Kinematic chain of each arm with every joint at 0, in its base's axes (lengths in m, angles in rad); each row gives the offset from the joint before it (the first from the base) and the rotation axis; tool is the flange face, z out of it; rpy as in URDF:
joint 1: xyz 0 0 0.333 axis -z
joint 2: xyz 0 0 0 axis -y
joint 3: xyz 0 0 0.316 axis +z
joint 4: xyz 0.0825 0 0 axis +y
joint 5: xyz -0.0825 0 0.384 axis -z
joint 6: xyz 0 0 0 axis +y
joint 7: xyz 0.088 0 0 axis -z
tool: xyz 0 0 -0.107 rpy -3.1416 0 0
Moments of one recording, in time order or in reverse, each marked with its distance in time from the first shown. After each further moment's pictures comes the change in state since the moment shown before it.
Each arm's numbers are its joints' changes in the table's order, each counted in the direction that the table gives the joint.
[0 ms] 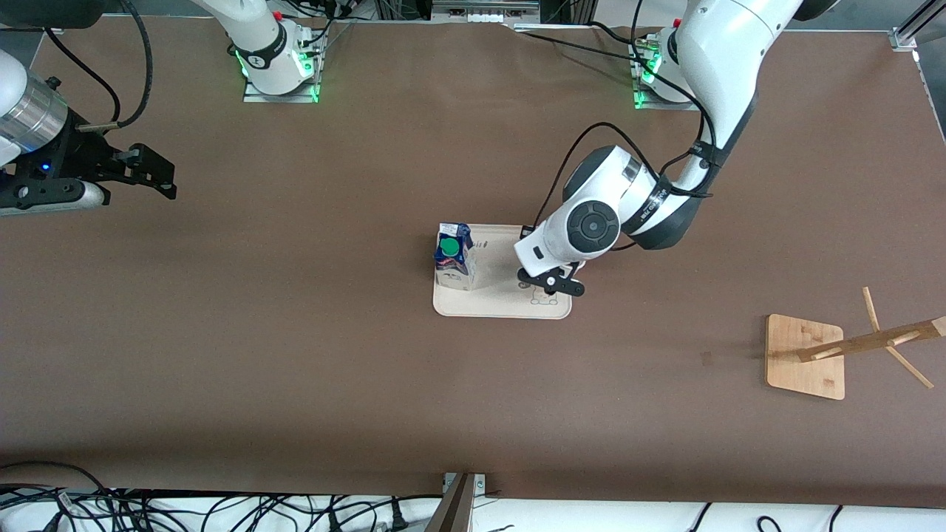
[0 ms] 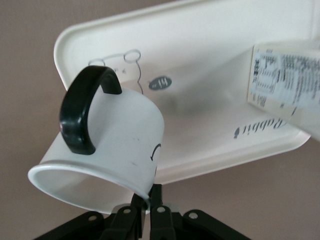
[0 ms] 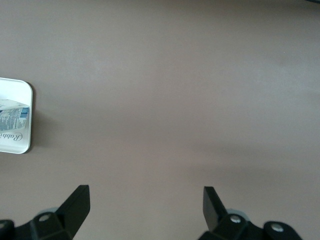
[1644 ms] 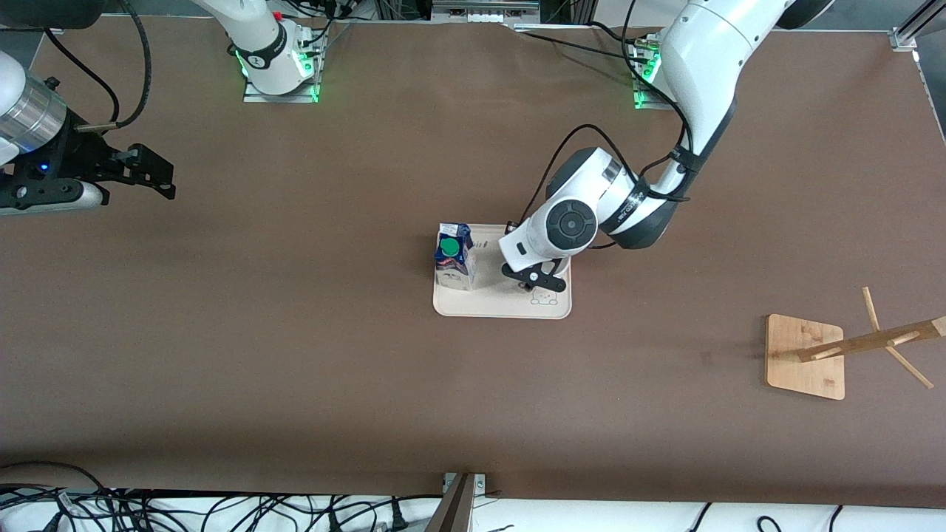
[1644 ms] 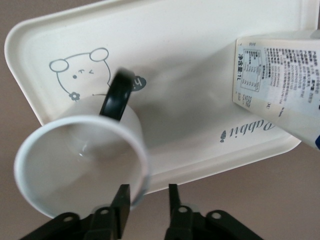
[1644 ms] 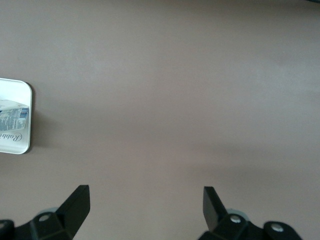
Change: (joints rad) left arm 0.035 -0.039 0.000 0.001 0.002 -0.087 -0.004; right arm 0.001 0.000 -0.001 0.000 0.000 0.000 0.000
